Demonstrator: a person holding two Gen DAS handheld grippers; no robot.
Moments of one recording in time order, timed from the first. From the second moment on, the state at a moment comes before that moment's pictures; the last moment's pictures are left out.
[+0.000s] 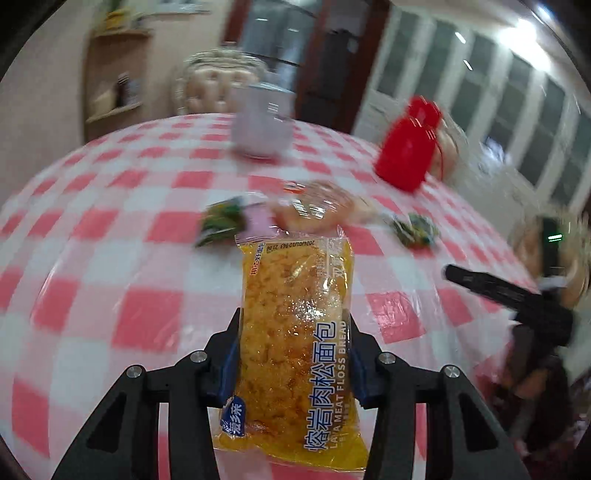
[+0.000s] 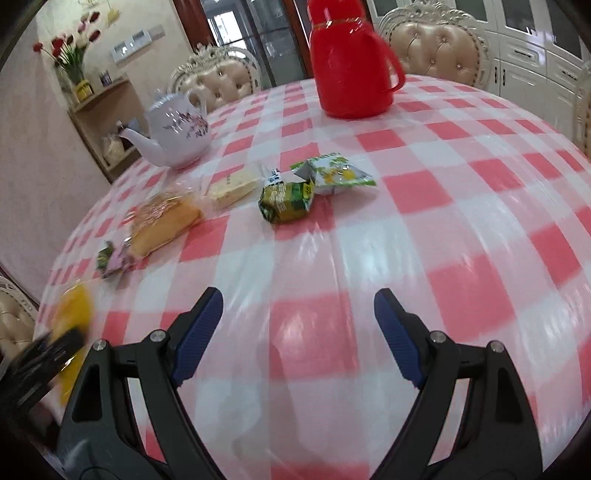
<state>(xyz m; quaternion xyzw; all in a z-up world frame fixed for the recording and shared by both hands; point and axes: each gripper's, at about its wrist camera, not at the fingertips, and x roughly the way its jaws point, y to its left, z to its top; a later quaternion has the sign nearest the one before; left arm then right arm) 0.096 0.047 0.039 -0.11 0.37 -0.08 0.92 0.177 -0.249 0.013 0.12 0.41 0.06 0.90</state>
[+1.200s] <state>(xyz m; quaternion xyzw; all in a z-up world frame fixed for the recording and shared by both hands) 0.086 0.050 0.043 -0.06 0.37 -0.06 0.92 0.045 -0.142 0.035 -0.01 0.37 0.09 0.92</state>
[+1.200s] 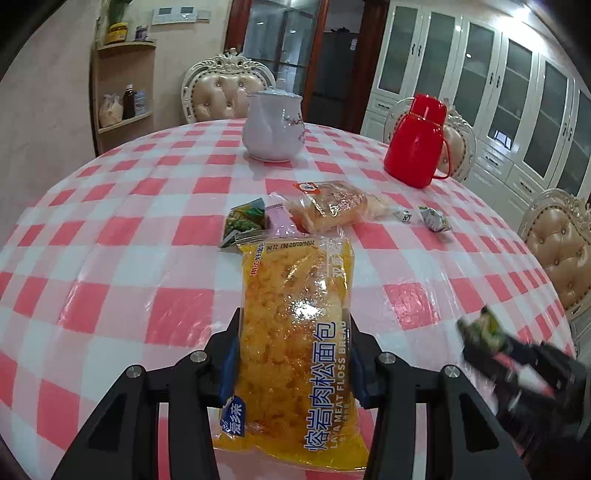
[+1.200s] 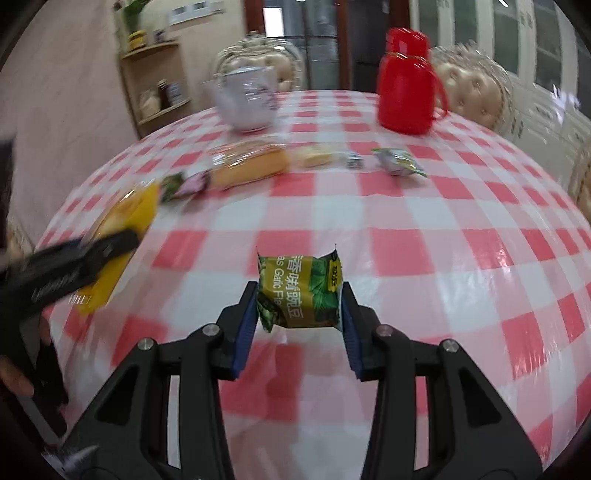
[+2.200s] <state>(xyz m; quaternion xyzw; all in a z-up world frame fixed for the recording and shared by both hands) -0.068 0.155 0.057 -0.07 0.32 0.08 0.94 -0.036 -0.027 0.039 -0.15 0.33 0.18 0.92</state>
